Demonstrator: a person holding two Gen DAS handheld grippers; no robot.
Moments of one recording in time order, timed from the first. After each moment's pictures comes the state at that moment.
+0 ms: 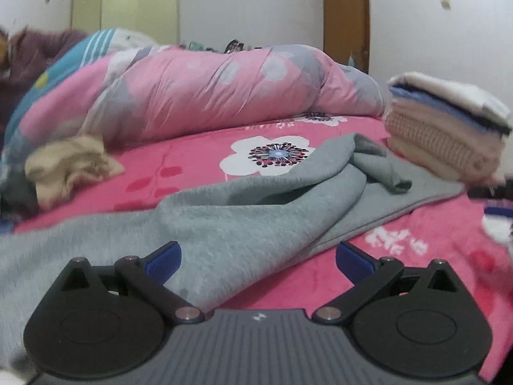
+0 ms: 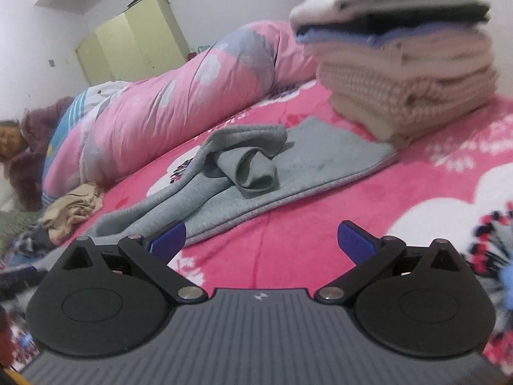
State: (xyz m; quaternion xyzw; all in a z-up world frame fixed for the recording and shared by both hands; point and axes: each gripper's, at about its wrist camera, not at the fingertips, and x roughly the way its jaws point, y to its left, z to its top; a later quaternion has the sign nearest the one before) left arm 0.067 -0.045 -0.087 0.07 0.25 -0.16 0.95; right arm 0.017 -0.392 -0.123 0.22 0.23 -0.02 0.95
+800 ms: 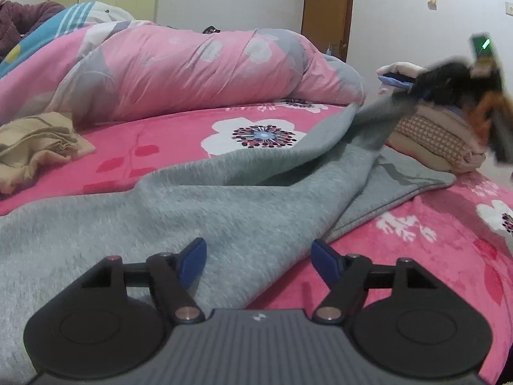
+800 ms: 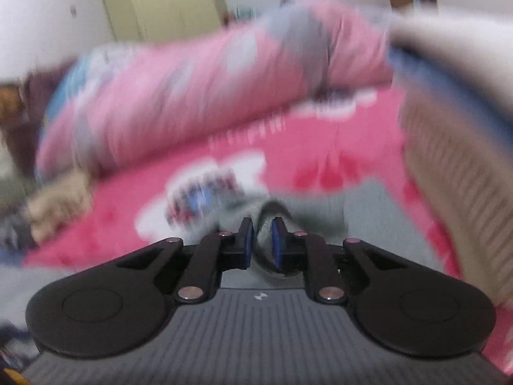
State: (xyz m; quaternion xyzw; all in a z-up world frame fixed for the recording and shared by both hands) left arm 0.110 -0.018 -0.119 0.03 0.28 -0.23 0.93; right arm 0.180 -0.410 -0.038 0.15 0.25 0.05 0.96
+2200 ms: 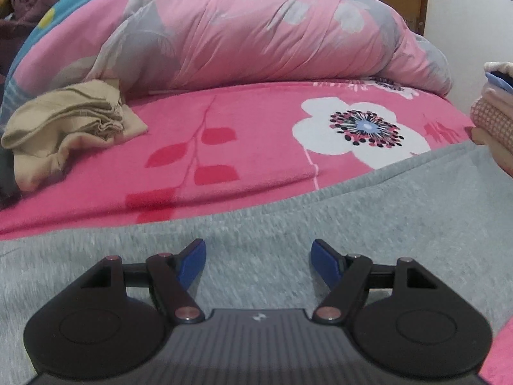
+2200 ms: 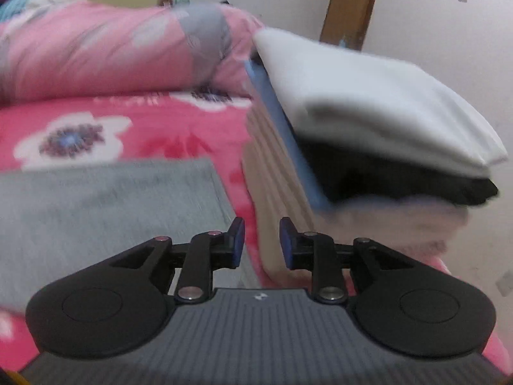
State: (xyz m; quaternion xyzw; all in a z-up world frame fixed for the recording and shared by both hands) left arm 0.235 -0.002 -0.134 0.03 0.35 -0.10 0.93; right arm 0.096 -0.453 -0.078 -0.06 0.28 -0.16 0.94
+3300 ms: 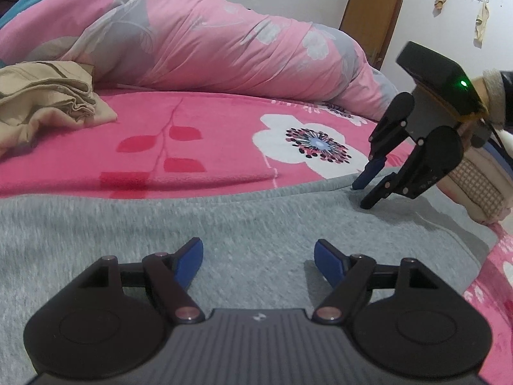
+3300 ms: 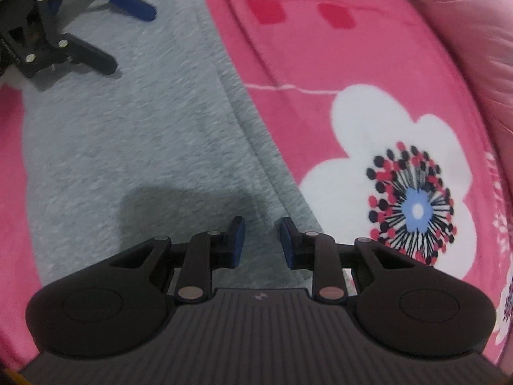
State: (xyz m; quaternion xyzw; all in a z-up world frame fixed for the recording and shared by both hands) left arm 0.212 0.033 -0.144 -0.06 0.32 -0.21 0.92; right arm 0.309 -0.172 -0.105 -0.43 0.49 0.42 0.63
